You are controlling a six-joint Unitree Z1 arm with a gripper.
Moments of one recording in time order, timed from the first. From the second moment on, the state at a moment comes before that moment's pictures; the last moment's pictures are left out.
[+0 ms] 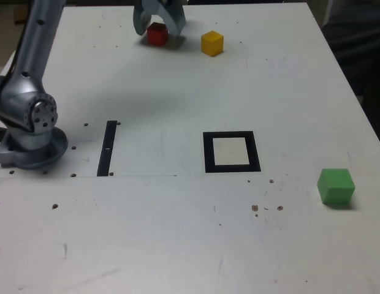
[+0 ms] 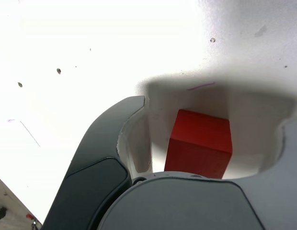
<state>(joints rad) 1.00 2.30 -1.90 1.20 0.30 1.27</state>
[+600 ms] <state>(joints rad) 0.99 2.30 -1.89 1.20 0.28 1.27</state>
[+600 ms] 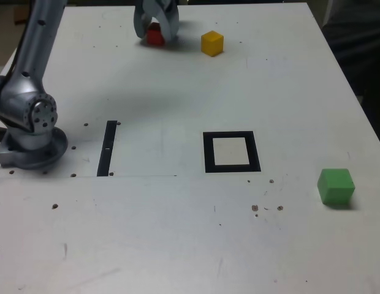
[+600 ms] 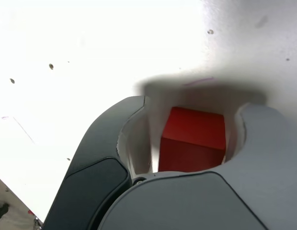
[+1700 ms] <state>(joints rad) 0.87 2.10 -1.74 1.22 0.19 1.06</state>
